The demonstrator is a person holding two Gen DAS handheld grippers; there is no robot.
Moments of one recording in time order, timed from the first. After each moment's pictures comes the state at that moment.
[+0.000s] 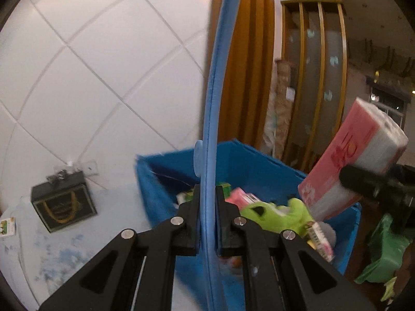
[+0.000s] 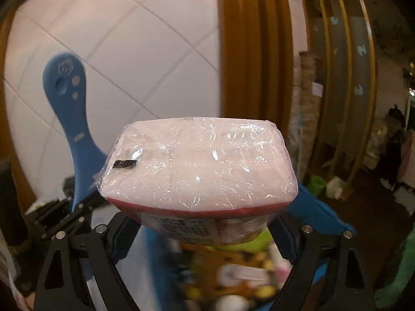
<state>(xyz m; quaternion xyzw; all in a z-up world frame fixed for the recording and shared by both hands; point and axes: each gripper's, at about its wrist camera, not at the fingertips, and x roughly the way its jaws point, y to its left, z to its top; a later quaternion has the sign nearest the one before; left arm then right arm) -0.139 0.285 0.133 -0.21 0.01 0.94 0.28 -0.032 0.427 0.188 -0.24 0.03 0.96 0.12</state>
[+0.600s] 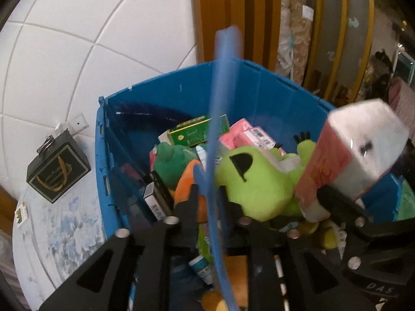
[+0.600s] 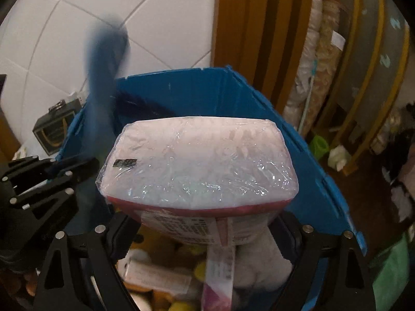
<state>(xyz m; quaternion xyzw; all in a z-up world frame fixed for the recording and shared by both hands) -0.199 0.418 0.062 -0.40 0.12 0.89 0.21 -0.106 0.544 0.091 -0.40 0.00 0.91 0.09</state>
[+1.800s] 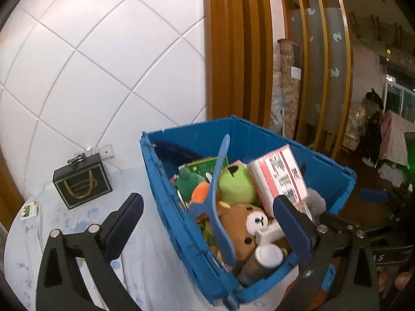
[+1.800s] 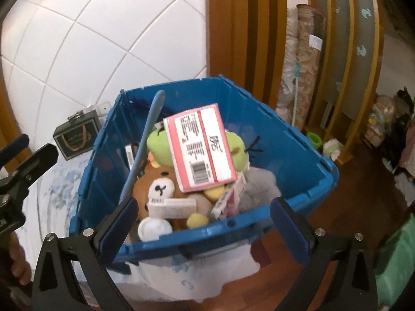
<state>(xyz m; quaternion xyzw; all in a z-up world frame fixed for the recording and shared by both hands) -0.029 0.317 0.115 -0.23 0.06 0.95 0.21 0.049 0.522 0.094 -0.35 0.04 0.93 0.09</state>
